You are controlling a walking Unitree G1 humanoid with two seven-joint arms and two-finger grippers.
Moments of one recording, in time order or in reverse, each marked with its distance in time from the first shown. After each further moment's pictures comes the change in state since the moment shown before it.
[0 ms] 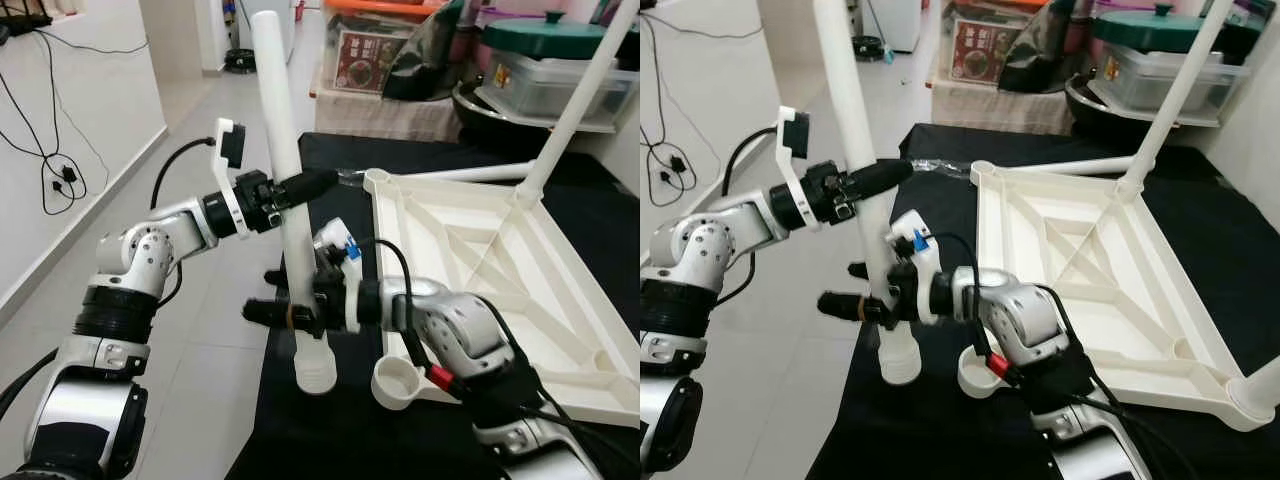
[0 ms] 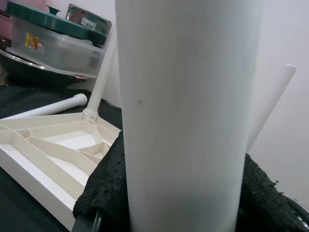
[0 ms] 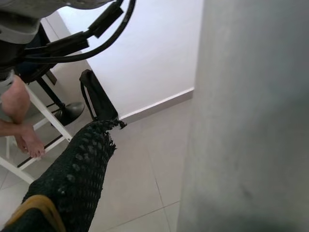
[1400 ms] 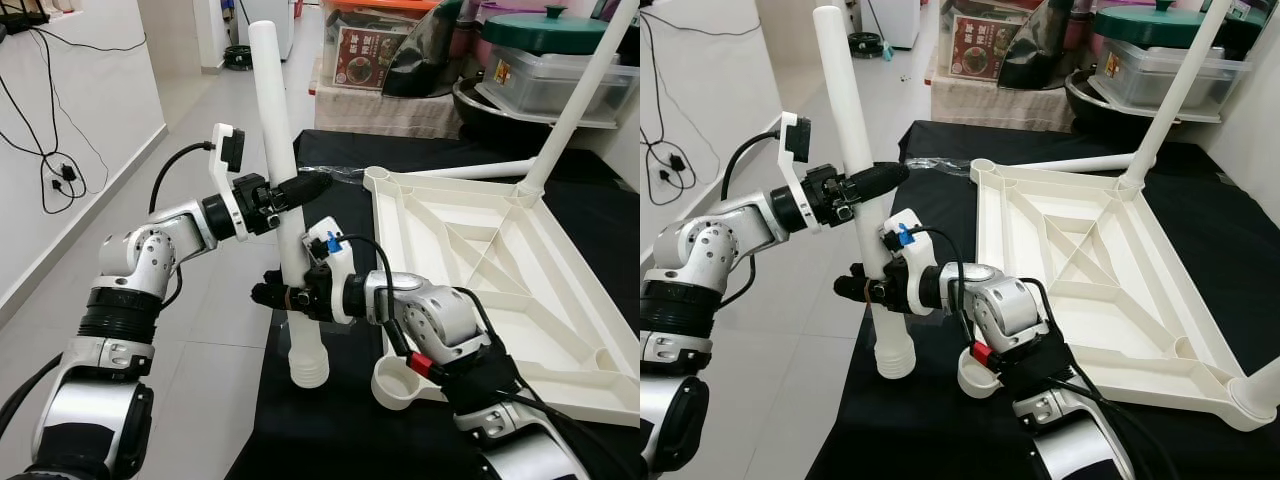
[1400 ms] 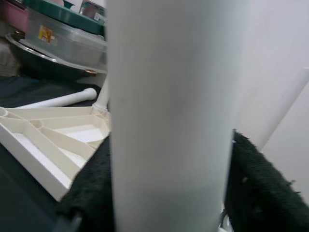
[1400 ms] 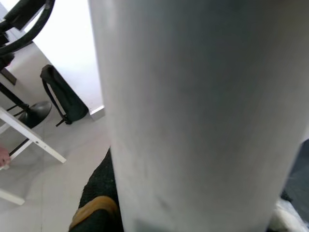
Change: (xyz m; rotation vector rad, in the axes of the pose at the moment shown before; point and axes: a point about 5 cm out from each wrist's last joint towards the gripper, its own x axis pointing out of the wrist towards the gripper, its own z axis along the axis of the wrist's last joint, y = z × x) left arm 0.000 0.006 -0.007 -0.046 0.000 0.036; right arm 0.011 -0.016 -0.008 0.037 0.059 -0.165
